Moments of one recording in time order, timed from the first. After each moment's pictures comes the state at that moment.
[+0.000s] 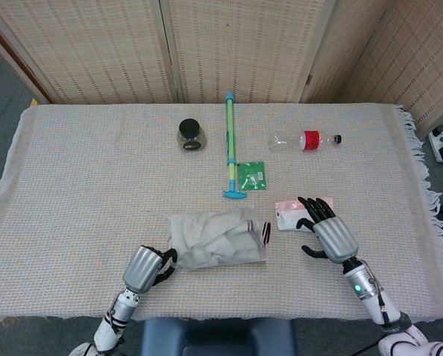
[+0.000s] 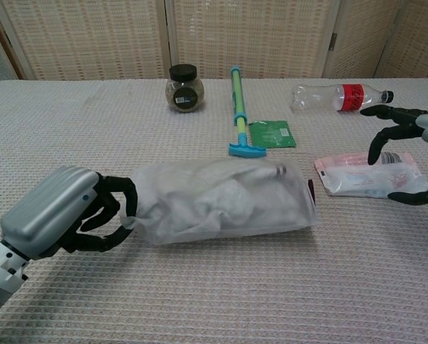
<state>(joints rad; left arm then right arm) -0.39 -2.01 0.02 -0.88 1.72 1.54 -0.05 0.38 -1.43 0.09 -1.38 -1.58 1.15 -0.01</state>
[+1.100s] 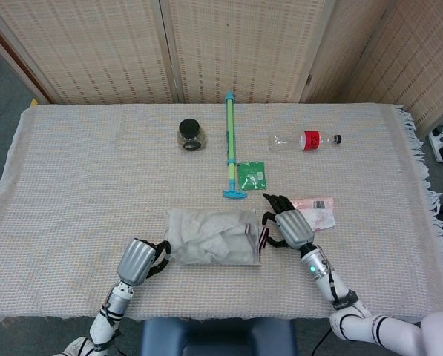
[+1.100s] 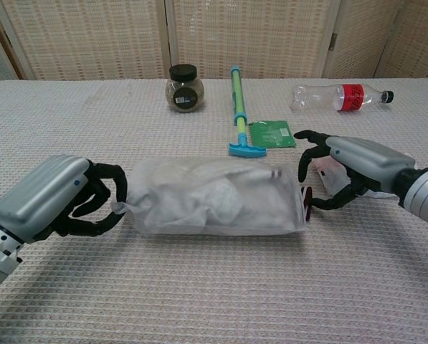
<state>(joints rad) -0.41 -1.99 -0.01 -0.87 1.69 1.53 -0.08 0.55 -1.71 0.14 -1.16 -1.43 1.00 0.02</state>
